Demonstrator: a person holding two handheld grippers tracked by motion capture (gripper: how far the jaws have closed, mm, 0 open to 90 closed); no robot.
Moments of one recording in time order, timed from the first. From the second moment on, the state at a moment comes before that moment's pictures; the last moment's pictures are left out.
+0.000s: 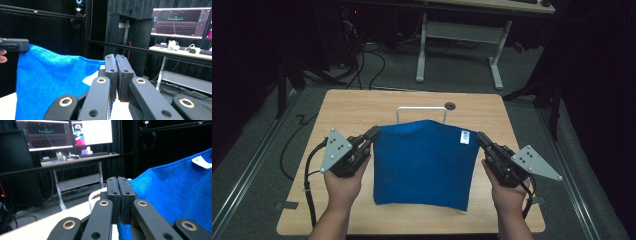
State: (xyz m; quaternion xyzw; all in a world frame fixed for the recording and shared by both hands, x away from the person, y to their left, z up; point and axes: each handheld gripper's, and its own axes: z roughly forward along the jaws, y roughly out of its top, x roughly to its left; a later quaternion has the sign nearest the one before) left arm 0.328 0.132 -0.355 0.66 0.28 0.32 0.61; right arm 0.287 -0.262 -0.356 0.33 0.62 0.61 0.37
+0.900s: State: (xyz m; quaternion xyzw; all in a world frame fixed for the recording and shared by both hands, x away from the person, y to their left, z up) left arm 0.412 0.132 -0.308 0.65 0.30 0.37 0.59; right arm 0.363 -0.266 -0.296 0.34 0.61 0.58 0.42
